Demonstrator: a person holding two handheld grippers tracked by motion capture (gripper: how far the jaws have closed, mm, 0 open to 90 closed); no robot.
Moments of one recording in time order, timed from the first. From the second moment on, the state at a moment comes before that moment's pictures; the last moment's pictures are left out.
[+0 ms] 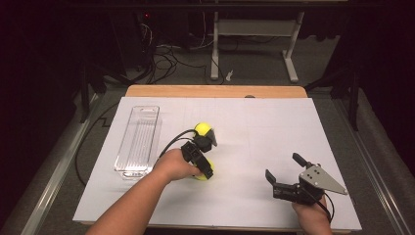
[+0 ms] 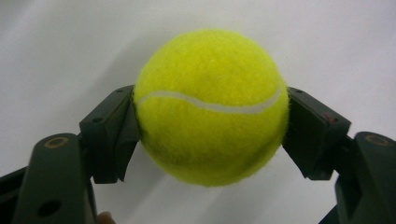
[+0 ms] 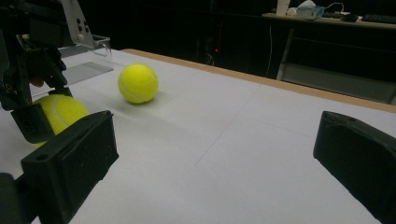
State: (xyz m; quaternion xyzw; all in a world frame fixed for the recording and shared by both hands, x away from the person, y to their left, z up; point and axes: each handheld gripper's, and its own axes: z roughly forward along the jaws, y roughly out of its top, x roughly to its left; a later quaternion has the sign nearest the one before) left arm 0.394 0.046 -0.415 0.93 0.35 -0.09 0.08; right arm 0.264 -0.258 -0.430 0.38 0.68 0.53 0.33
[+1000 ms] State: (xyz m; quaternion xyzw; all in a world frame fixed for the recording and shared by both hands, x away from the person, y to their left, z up) left arm 0.388 0.071 -0.386 0.92 0.37 -0.10 0.08; right arm 0.265 -0.255 -0.431 0.38 0.69 0.52 0.33
